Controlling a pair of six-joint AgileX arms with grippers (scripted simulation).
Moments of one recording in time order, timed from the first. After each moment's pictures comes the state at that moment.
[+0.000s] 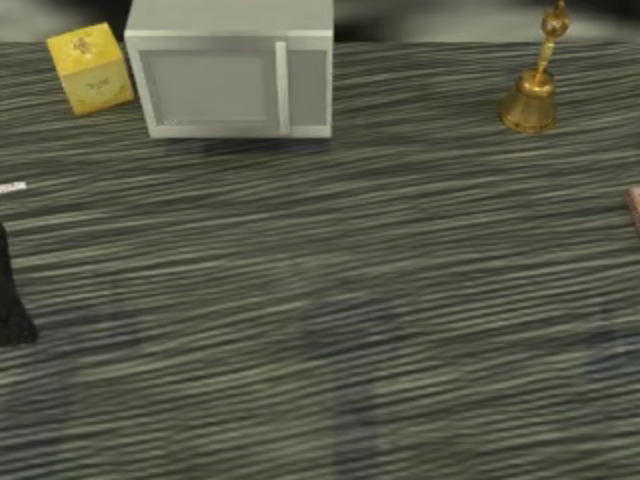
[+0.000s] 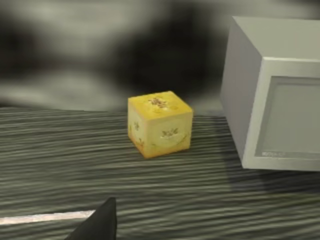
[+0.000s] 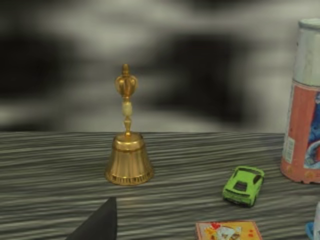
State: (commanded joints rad) left arm -0.08 0.22 0.20 -0.09 -0.05 -0.05; right arm 0.00 0.00 0.00 0.00 0.00 0.00
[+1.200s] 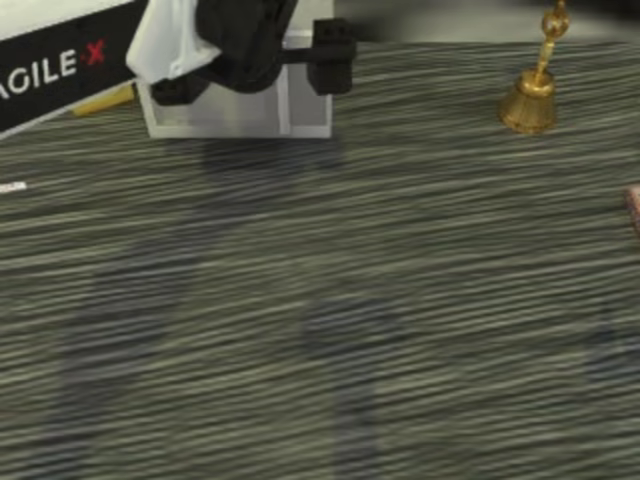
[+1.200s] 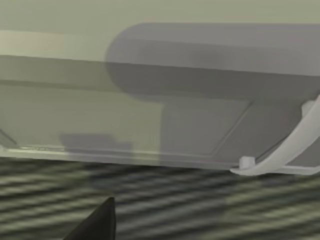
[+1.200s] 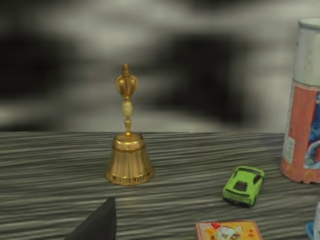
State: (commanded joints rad) left arm -0.55 1.97 1.63 -0.56 -0.34 -0.46; right arm 0.00 0.00 0.00 0.00 0.00 0.00
